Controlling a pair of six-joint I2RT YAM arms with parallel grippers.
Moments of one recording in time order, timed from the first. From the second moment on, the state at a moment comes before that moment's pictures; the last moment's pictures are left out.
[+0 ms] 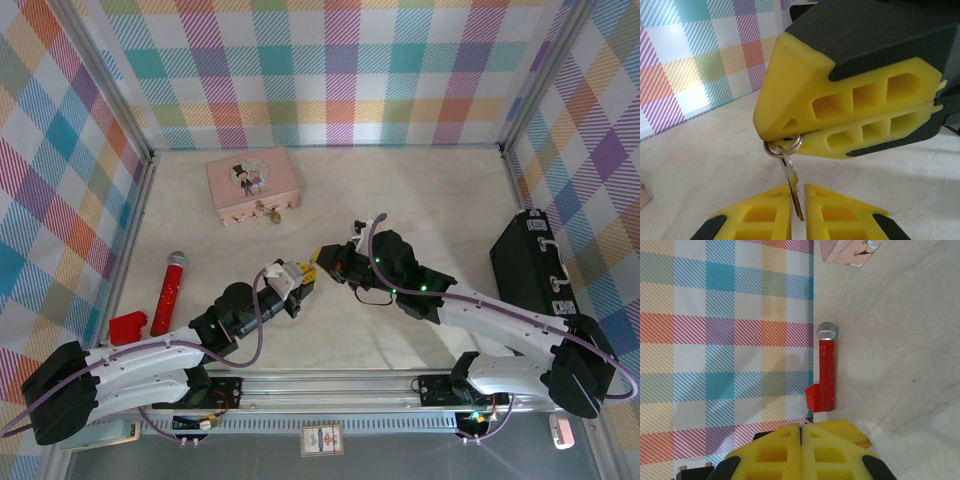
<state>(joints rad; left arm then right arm) -0.94 0.94 0.32 0.57 -0.11 0.07 0.93 1.16 0.78 0.11 -0.18 1.33</state>
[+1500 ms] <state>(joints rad) -0.89 1.33 0.75 0.10 0.00 0.99 0.67 0.89 0.54 -0.22 -0.35 1.46</state>
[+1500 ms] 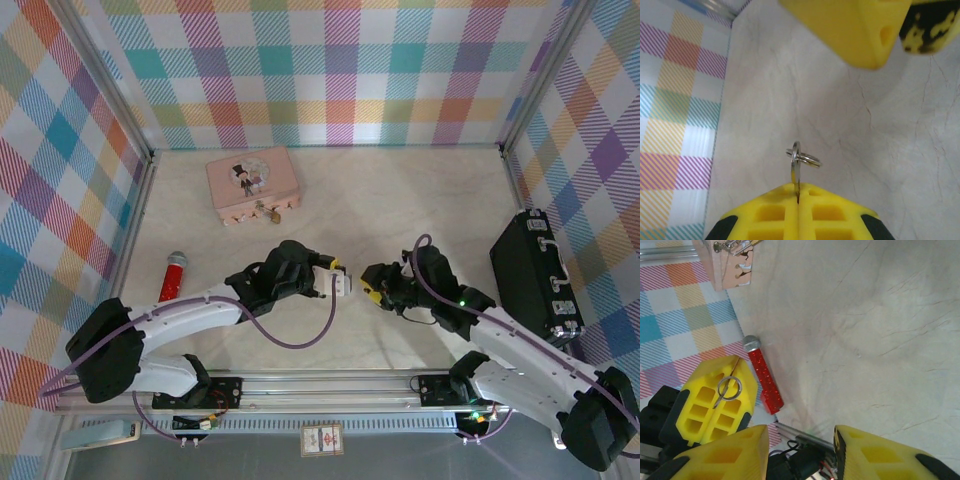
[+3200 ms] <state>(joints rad) -0.88 1.34 0.65 0.32 0.12 1.00 0.76 0.99 0.57 -0.01 -0.22 1.75</state>
